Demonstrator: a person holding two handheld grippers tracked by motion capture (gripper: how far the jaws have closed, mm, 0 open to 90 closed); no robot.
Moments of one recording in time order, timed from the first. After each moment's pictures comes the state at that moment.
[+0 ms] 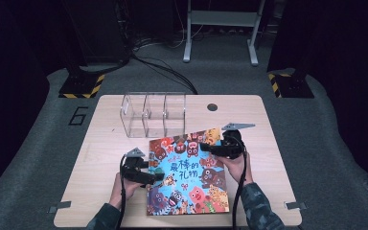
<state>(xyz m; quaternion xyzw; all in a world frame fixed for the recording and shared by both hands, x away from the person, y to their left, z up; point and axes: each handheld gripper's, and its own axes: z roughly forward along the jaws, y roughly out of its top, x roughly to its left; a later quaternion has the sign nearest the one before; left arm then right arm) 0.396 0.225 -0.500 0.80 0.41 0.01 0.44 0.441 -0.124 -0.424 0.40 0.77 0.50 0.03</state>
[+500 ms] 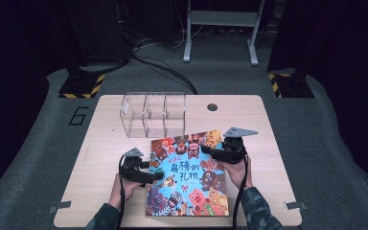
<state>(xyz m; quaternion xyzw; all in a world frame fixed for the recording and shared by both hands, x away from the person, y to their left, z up) 0.397 0.230 -0.501 0.79 0.41 0.00 0.45 0.422 -0.125 -0.426 0.36 0.77 0.53 0.09</state>
